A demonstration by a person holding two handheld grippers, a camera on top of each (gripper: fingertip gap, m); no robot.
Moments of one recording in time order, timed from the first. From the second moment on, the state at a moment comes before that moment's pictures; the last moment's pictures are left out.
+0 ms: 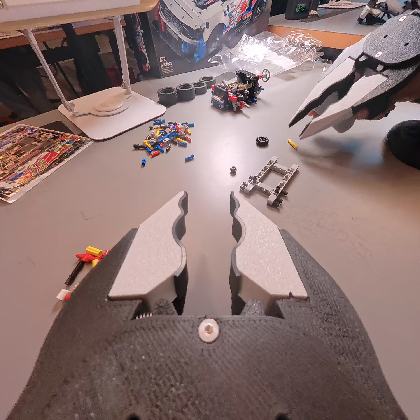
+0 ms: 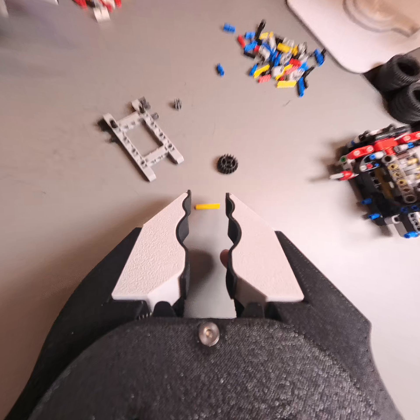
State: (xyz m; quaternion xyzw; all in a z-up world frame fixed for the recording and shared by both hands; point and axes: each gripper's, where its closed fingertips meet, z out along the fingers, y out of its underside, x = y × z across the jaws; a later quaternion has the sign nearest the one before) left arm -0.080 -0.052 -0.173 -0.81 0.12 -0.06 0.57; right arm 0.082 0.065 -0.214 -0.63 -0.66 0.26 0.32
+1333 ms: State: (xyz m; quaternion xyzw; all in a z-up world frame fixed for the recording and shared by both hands) left arm -0.090 -0.048 -0.163 -0.79 0.08 -0.11 0.60; right arm 0.082 0.078 -0.121 -0.52 -0.52 0.42 0.53
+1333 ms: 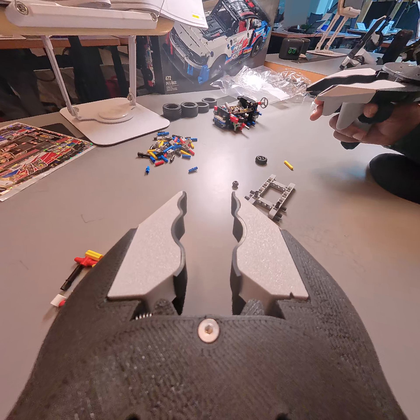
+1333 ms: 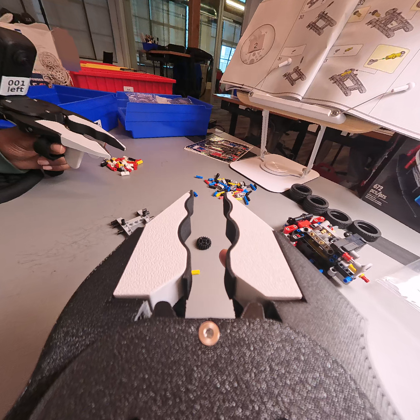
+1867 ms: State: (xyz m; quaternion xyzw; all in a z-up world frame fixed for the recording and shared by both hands) left arm -0.086 -0.052 -0.158 -0.78 0.11 -0.08 0.61; right arm 0.093 0.090 -0.166 -0.58 -0.58 0.35 0.45
